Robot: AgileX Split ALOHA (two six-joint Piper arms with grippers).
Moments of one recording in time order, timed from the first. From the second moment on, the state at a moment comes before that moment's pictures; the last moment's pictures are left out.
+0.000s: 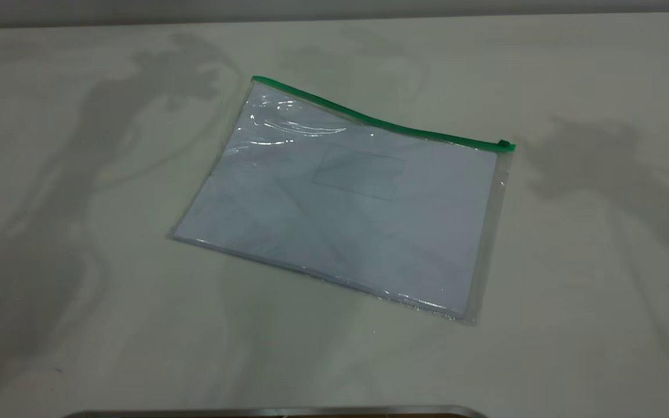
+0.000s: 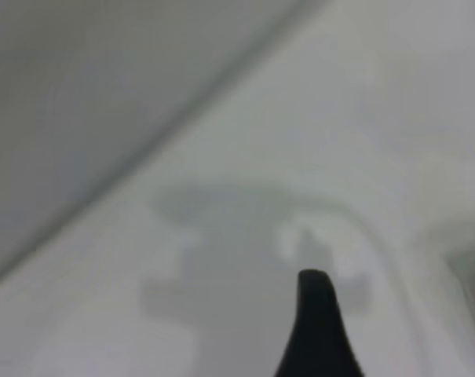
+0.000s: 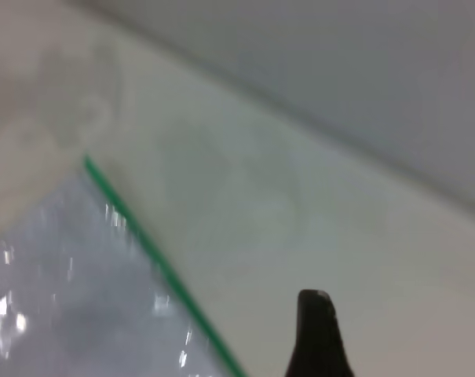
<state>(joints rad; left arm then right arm) -0.13 2.67 -2.87 -0.22 1.17 0.50 -0.01 1.58 -1.21 0.89 0.55 -1.15</state>
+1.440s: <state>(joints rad) -0.13 1.20 -1.58 0.09 1.17 0.05 -0.01 0.41 -0.83 0.57 1.15 -0.54</state>
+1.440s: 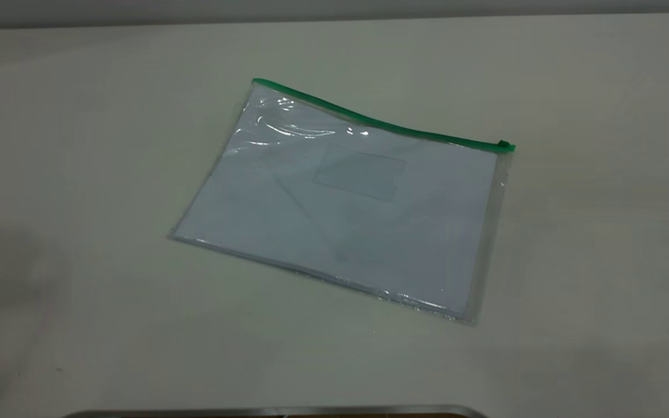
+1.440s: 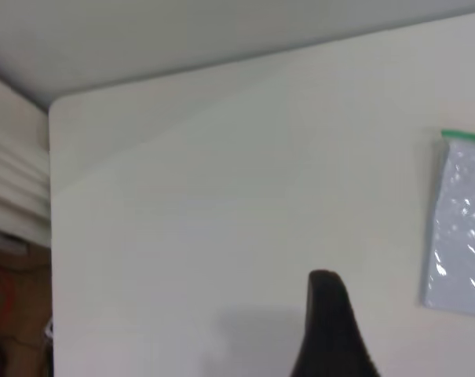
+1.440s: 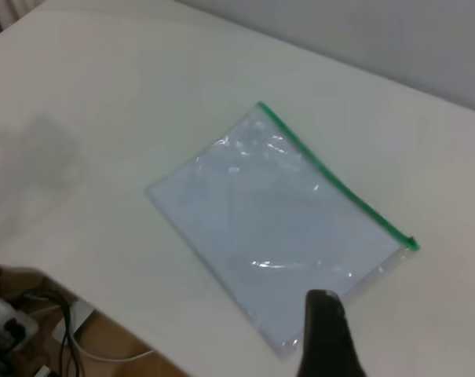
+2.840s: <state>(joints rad) -0.13 0.12 -0.59 0.04 1.17 0.04 -0.01 -0.02 -0.48 0.15 1.14 -0.28</state>
